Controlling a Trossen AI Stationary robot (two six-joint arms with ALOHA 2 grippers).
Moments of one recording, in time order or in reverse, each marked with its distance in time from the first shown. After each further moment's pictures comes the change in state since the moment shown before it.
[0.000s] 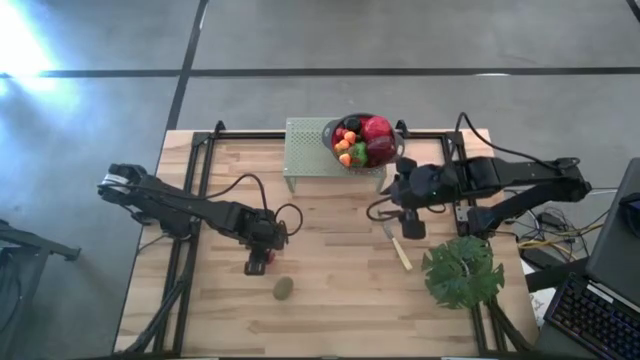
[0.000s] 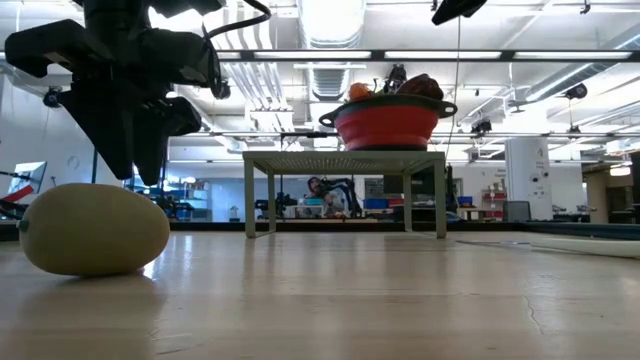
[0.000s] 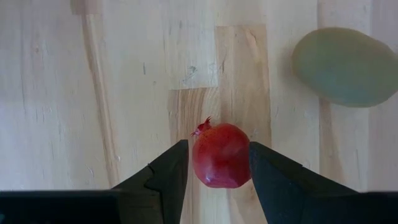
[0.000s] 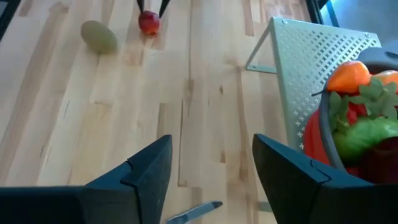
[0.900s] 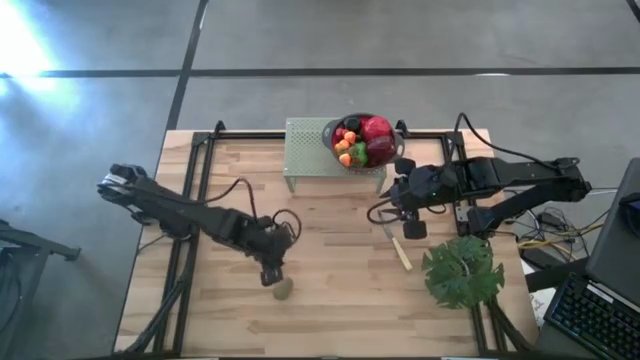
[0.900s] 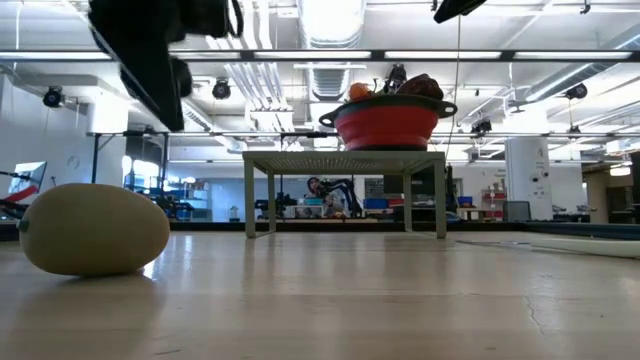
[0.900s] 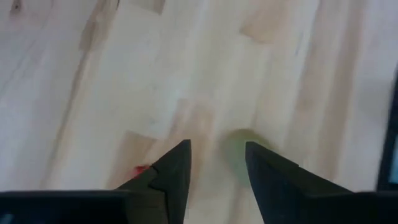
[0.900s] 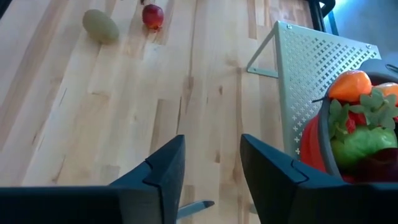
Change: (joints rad) left arm -0.117 0.004 0.125 0.065 -0.092 -0.486; right arm -0.001 0.002 -0.002 -0.004 -0.001 -0.072
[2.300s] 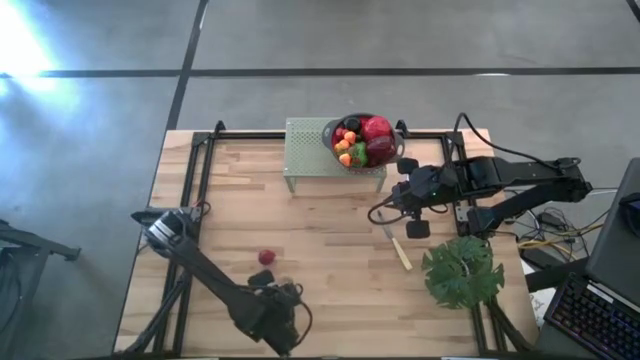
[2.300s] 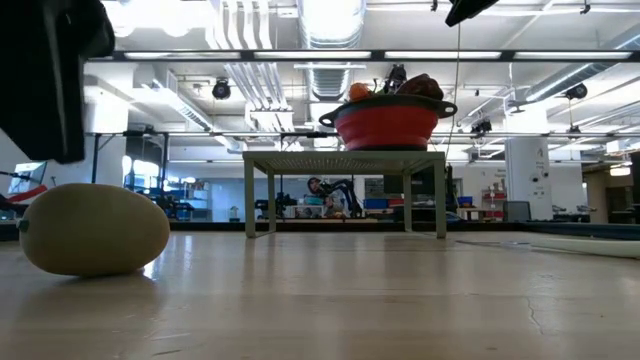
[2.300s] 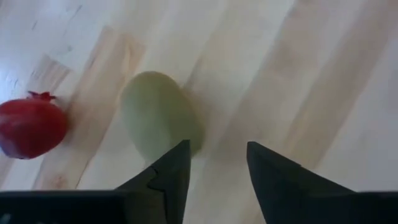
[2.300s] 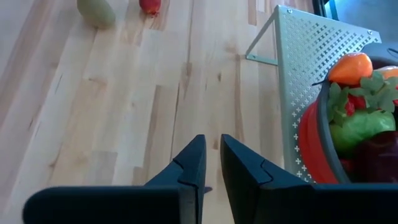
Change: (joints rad) left arm -0.357 0.572 0.558 -0.389 -0.239 -0.534; right arm -0.003 -0.008 -0.002 -0.051 0.007 0.000
